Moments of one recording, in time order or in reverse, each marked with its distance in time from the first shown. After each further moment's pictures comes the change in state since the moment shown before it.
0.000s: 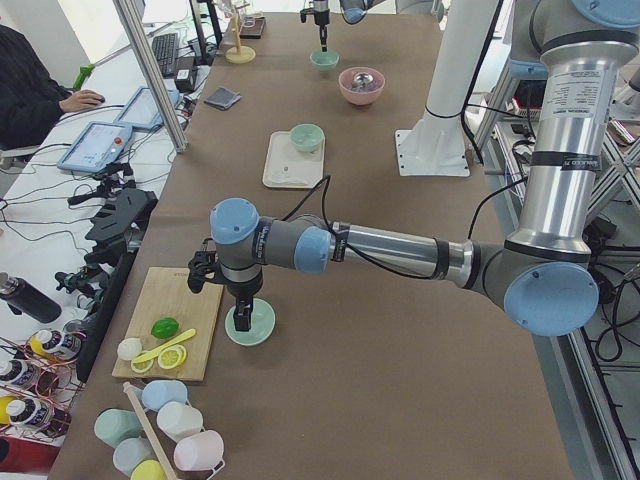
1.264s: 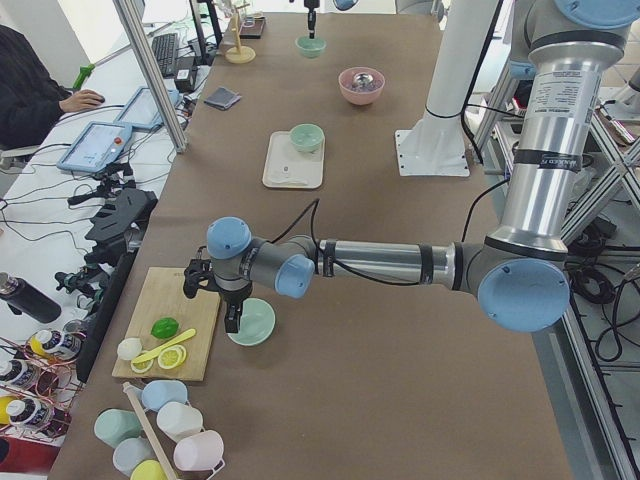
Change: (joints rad) left arm 0.098 -0.057 0.240 -0.349 0.004 -0.164; right arm 0.082 0.117 0.125 -0.181 0.040 0.051
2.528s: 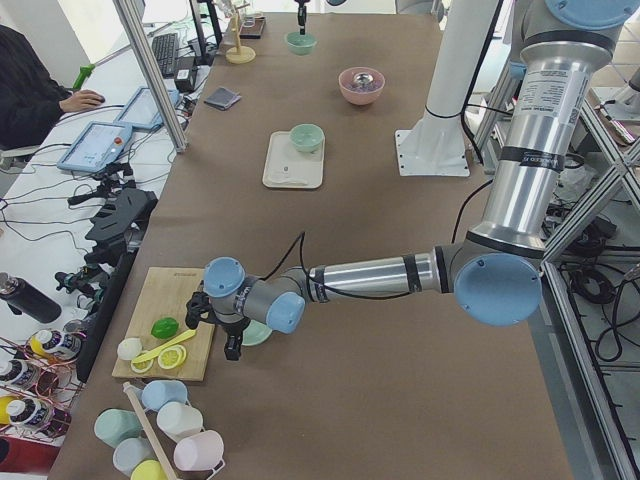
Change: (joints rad) left arm 0.059 -0.047 0.219 -0.136 0.007 0.007; right arm 0.006 0.122 0.024 -0.140 -0.003 0.005
